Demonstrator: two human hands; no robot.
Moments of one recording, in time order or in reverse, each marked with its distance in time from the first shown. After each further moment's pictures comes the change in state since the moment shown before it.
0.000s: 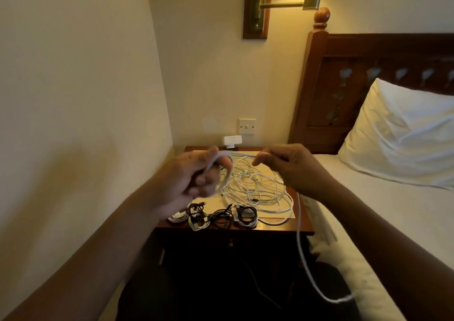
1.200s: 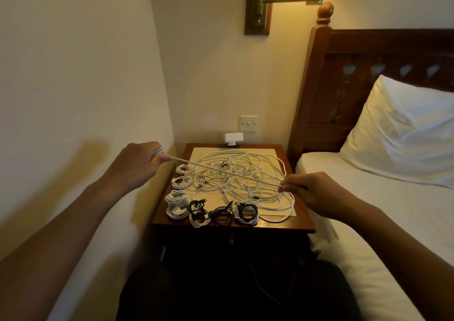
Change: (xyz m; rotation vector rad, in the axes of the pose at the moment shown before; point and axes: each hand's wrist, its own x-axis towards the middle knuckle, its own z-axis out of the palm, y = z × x) left_hand -0.005 -0.001 -0.126 1.565 0.593 0.107; right_hand -0.031 0.071 -0.016 -0.284 -0.245 0.169
